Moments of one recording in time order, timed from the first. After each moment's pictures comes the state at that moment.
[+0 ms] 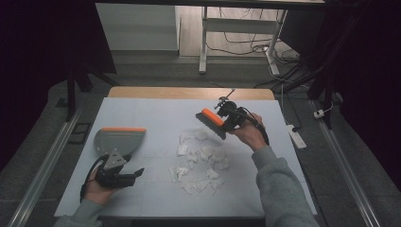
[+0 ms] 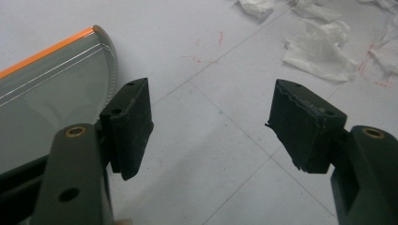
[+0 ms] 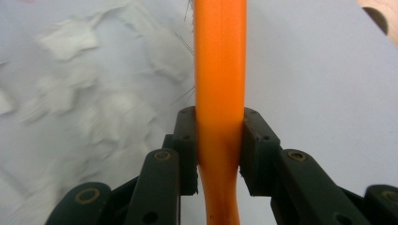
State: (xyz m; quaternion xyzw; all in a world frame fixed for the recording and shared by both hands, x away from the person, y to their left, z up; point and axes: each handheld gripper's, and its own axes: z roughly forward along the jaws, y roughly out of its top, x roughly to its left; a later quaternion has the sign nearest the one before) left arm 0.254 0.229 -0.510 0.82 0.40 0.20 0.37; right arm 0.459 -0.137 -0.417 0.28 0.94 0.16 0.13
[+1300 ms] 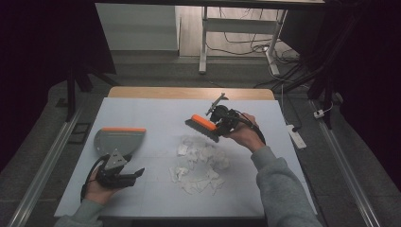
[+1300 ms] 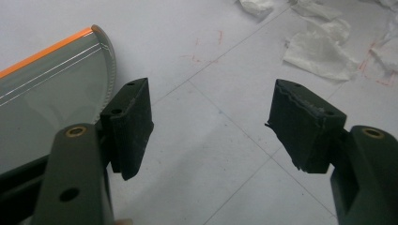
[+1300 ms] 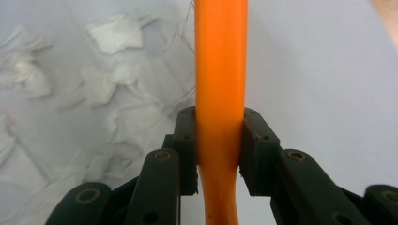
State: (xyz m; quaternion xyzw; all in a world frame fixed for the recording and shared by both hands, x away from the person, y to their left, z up) left arm 0.254 0.228 -0.511 0.82 0.40 0.20 0.36; right arm 0.444 -0.117 -0.416 0.19 0.96 0.17 0.12
